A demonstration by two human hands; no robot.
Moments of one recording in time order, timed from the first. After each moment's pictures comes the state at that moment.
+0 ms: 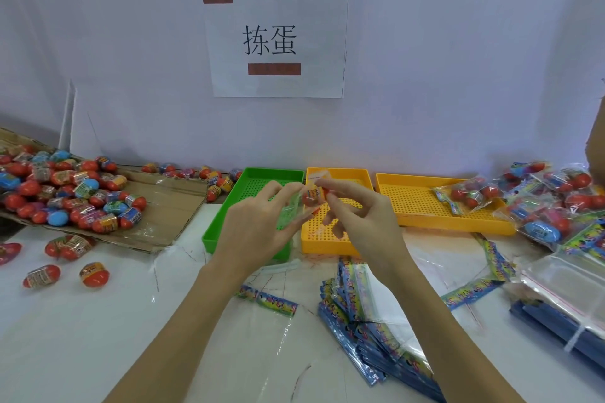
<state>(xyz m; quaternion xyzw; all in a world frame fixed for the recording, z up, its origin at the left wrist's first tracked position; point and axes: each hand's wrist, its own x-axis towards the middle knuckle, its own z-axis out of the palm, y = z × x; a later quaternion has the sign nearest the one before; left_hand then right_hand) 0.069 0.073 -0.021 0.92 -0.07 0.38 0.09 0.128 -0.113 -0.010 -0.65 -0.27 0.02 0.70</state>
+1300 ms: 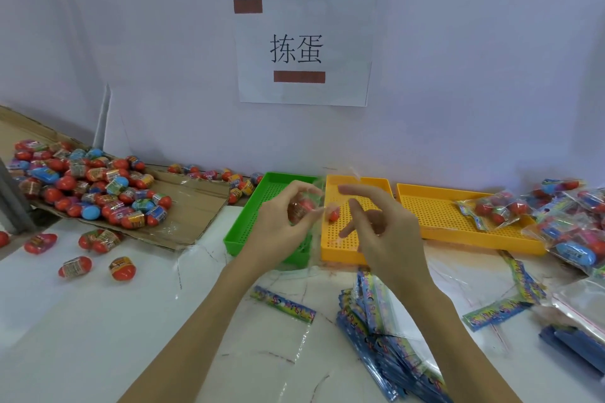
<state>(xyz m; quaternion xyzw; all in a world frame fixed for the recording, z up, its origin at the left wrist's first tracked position) 0.080 0.074 -0.024 0.84 -0.03 0.29 0.47 0.126 -0.114 -0.015 -0.72 -0.37 -0.19 0.55</state>
